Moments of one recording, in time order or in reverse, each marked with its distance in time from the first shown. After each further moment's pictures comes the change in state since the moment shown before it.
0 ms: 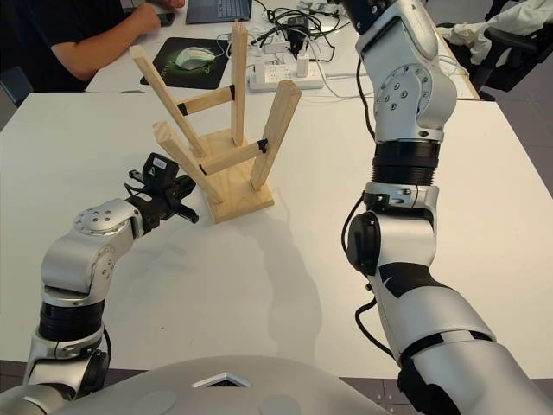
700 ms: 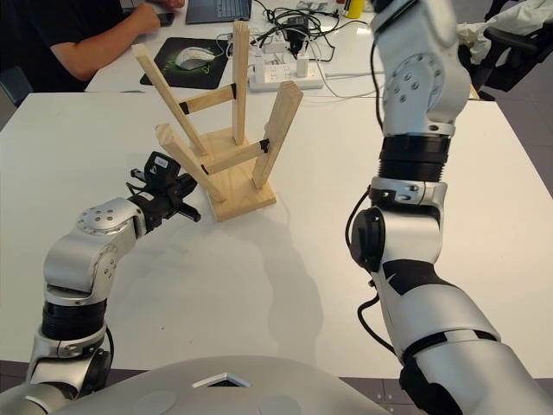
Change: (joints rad) left arm -0.005 -0.011 -0.002 -0.001 -0.001 0.000 0.018; right arm -0.073 -0.021 -0.086 -0.036 0.024 -0.173 0.001
